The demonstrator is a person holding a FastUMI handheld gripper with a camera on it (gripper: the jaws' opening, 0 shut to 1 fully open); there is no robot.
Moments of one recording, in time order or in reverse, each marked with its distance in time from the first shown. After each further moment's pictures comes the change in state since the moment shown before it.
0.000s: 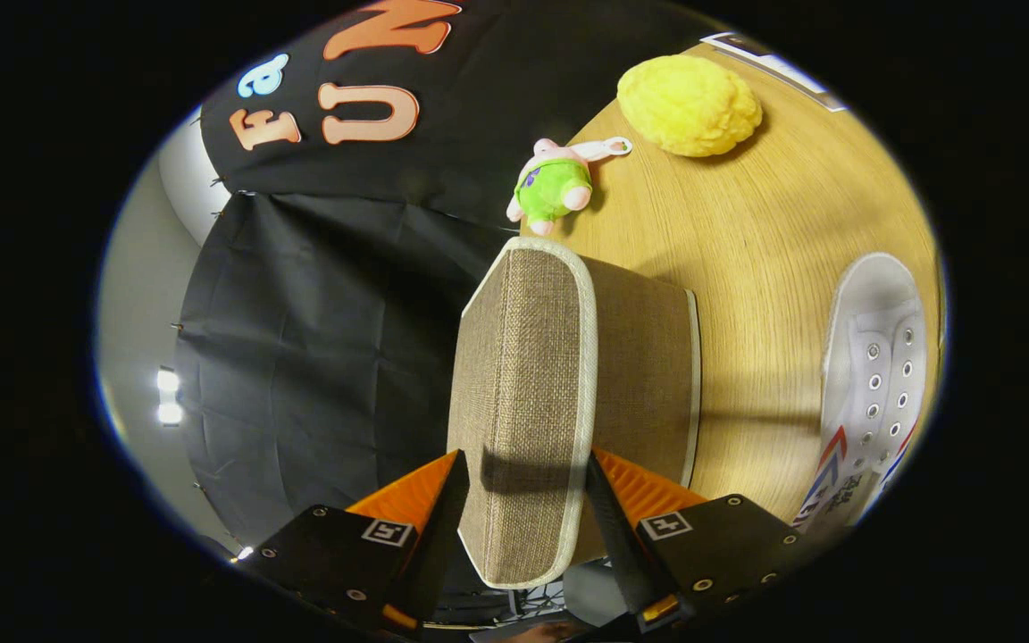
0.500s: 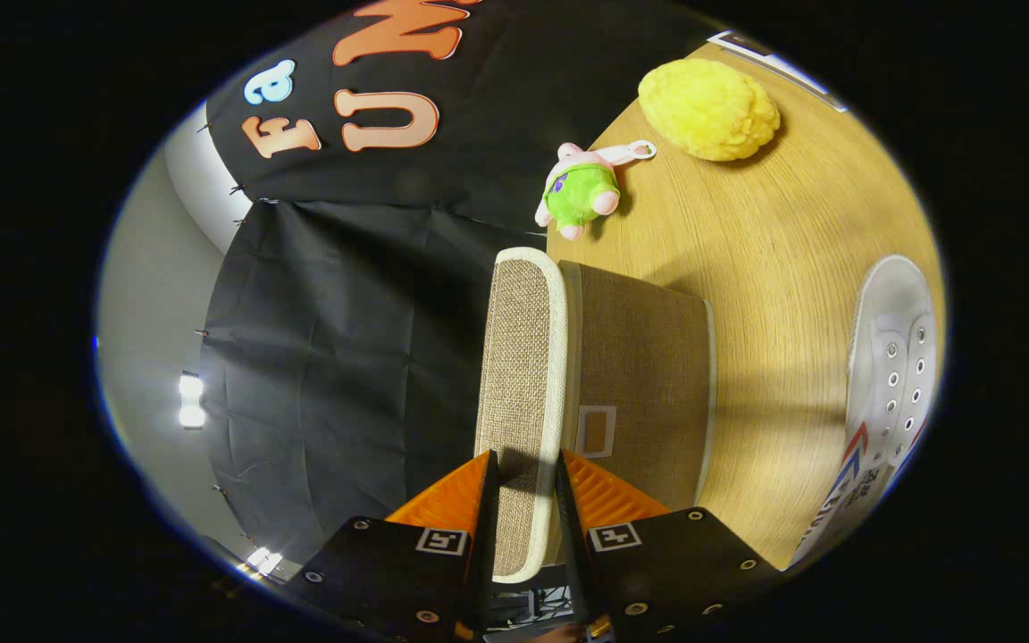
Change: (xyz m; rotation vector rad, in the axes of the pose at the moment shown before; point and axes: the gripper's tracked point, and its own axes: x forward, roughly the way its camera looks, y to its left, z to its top) arm 0.005 0.022 -0.006 -0.005 0.004 0.075
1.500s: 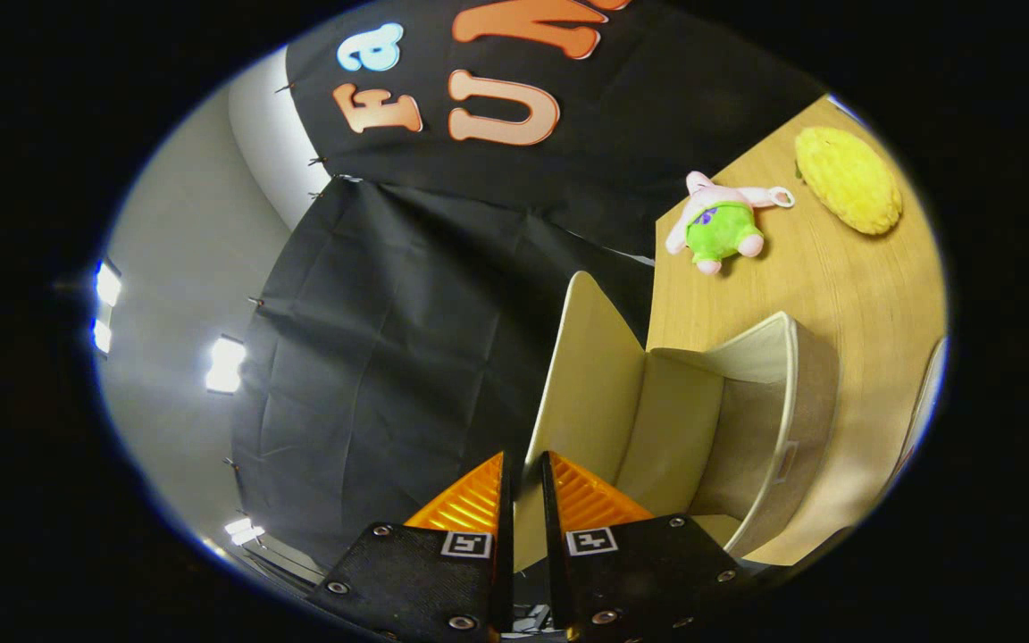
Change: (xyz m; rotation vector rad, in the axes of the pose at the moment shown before) arm 0.026 0.157 0.010 -0.210 -0.058 0.140
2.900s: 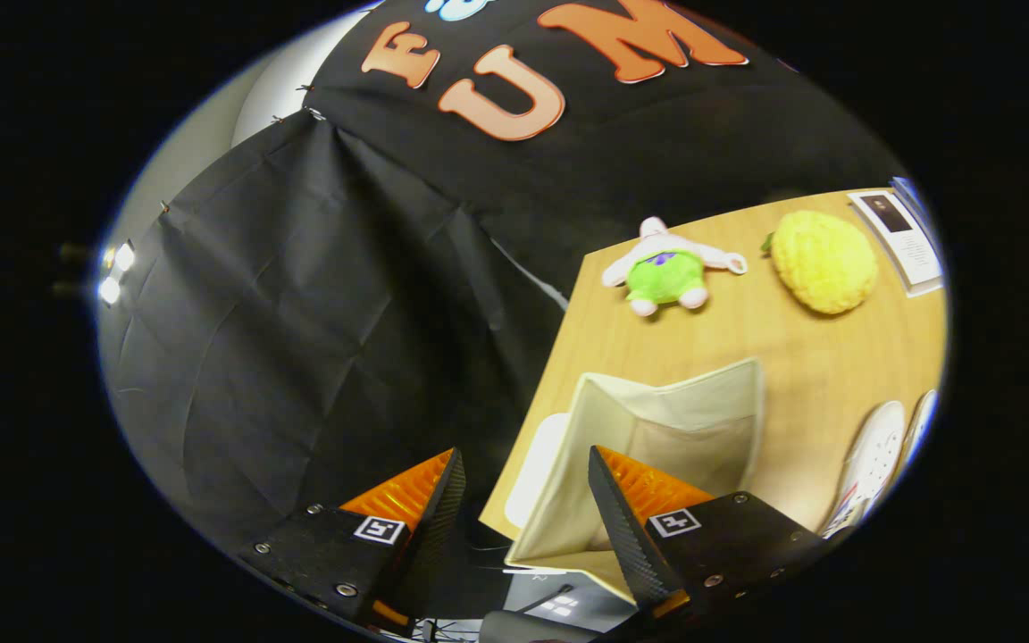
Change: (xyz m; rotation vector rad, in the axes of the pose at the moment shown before) arm 0.009 -0.077 0.003 -0.236 -0.098 -0.489
